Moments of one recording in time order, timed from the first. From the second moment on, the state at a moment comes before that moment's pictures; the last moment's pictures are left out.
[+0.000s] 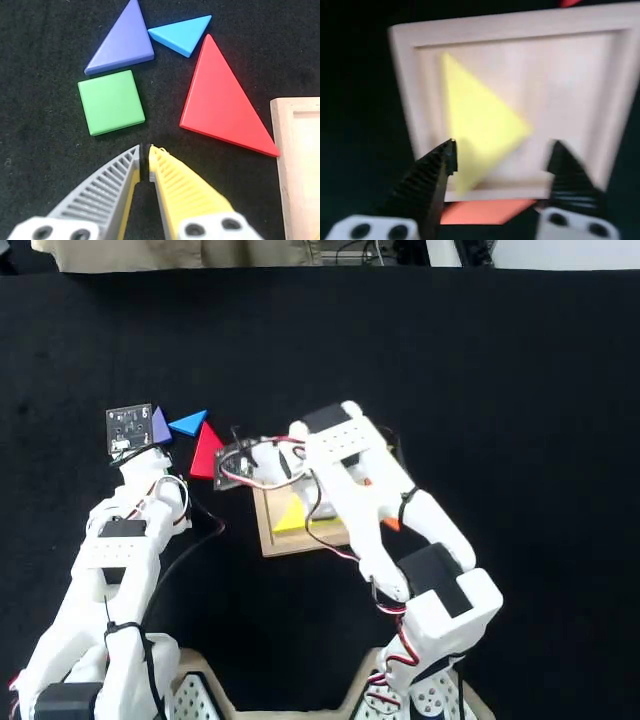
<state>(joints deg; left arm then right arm) -7.6 -30.7 70.1 20.1 5.2 -24.4 11.0 12.6 72.7 69.8</state>
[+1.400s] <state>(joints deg) -7.6 -29.9 69.8 21.2 5.2 -17.0 -5.2 23.8 53.4 40.6</state>
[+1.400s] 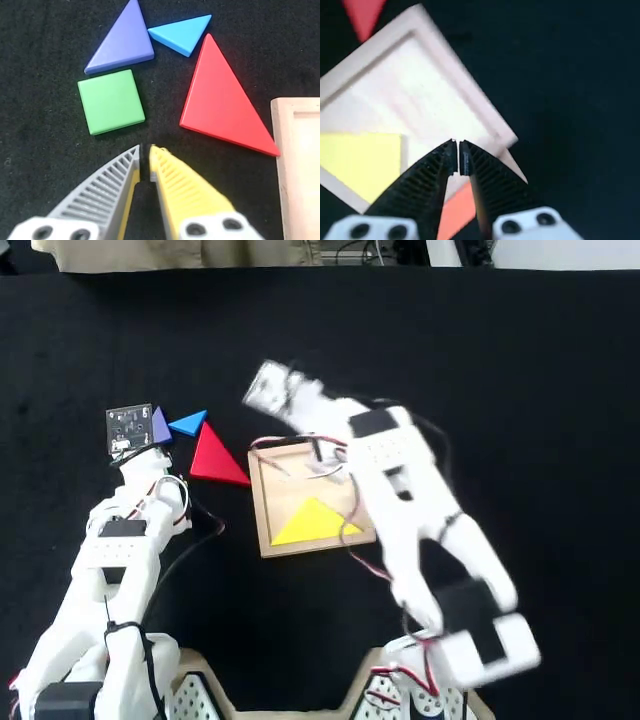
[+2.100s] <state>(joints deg) -9.6 0.0 26.2 64.7 16.9 -3.7 -22.9 55.3 40.0 9.5</state>
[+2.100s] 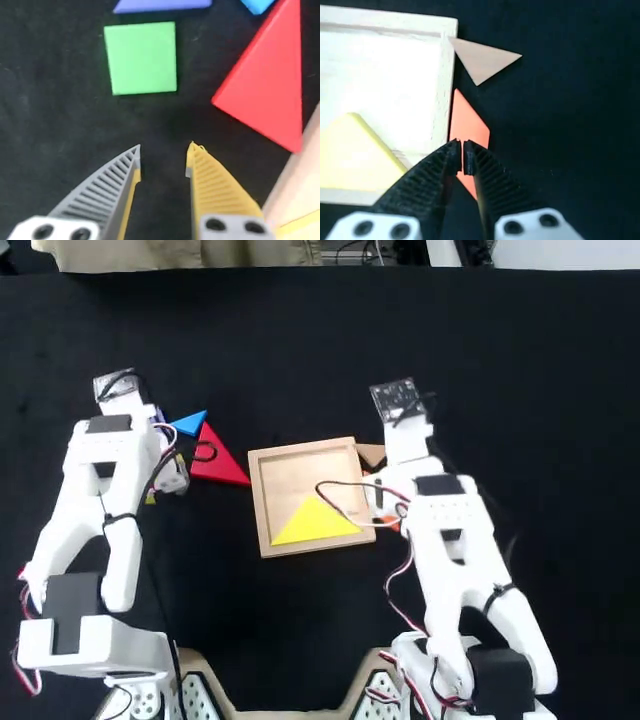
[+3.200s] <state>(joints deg) 3.3 0.7 22.6 63.7 49.7 -3.4 -22.9 61.6 28.8 9.4</state>
